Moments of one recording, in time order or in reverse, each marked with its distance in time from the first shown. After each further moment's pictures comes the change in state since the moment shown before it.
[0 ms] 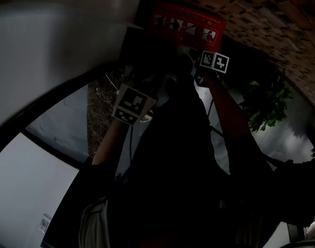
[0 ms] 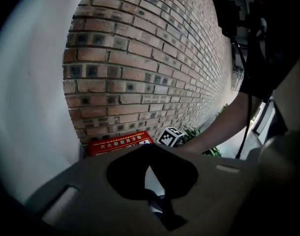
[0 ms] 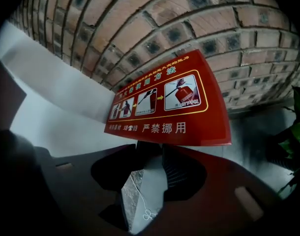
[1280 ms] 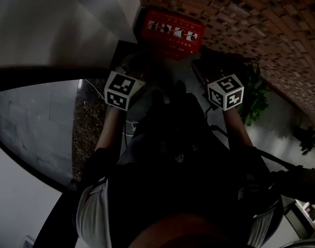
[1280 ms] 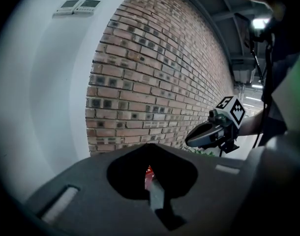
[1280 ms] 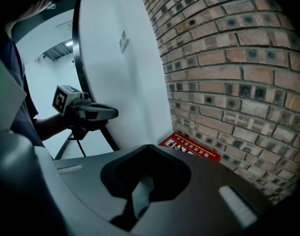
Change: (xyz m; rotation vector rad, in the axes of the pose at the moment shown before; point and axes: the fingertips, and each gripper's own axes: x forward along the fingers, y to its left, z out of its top) left arm -0.120 -0.030 0.017 -0.040 -0.279 0.070; right arm -0.276 0.225 -0.052 -0.845 -0.277 0.108
